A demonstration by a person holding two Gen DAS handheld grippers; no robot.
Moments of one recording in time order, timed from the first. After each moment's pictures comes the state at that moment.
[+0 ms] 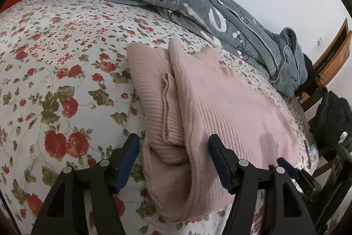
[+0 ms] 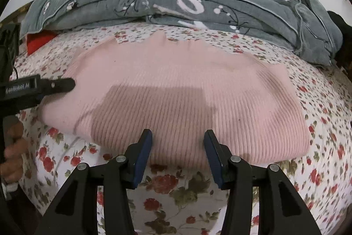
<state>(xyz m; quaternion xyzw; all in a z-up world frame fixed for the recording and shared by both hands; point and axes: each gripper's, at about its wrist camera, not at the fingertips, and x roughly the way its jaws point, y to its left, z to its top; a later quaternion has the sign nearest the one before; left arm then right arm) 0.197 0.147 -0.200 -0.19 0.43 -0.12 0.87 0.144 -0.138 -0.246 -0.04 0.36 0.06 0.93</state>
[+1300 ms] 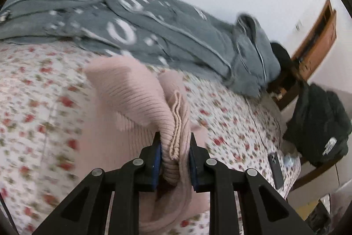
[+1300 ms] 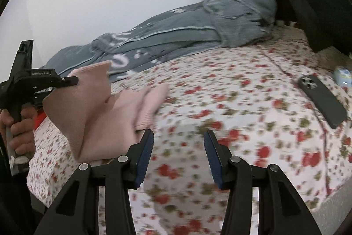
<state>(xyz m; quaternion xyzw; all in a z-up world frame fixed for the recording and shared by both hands) 0.237 -0.102 -0.093 -0.14 0.42 -0.18 0.88 0.066 -0.403 -0.206 0.15 0.27 0.02 0.95</state>
